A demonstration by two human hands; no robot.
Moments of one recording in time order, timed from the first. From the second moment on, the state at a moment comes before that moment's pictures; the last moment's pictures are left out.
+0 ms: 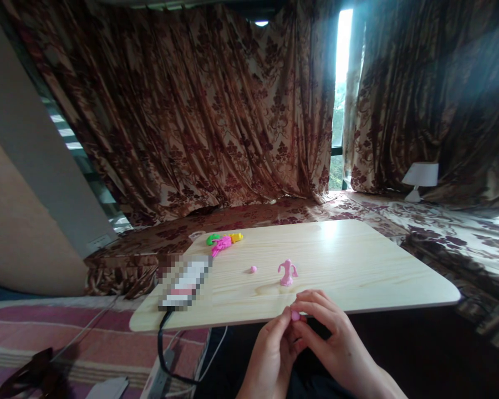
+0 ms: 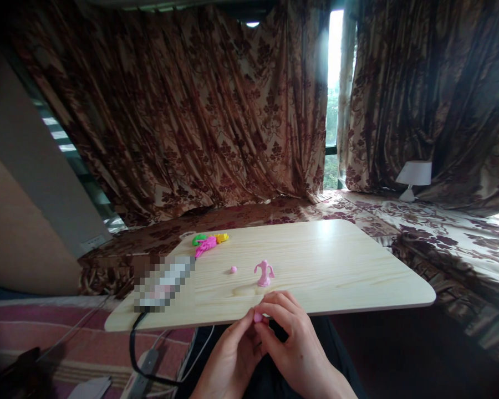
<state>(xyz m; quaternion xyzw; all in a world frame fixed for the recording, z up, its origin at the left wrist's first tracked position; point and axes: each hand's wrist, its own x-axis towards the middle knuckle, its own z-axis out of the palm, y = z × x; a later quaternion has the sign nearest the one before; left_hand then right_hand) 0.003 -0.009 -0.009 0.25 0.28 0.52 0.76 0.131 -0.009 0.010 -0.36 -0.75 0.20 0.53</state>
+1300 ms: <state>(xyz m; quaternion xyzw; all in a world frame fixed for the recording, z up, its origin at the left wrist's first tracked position) -0.052 0.068 -0.017 0.66 0.52 0.51 0.18 0.158 0.042 -0.008 -0.42 -0.73 0.16 0.51</state>
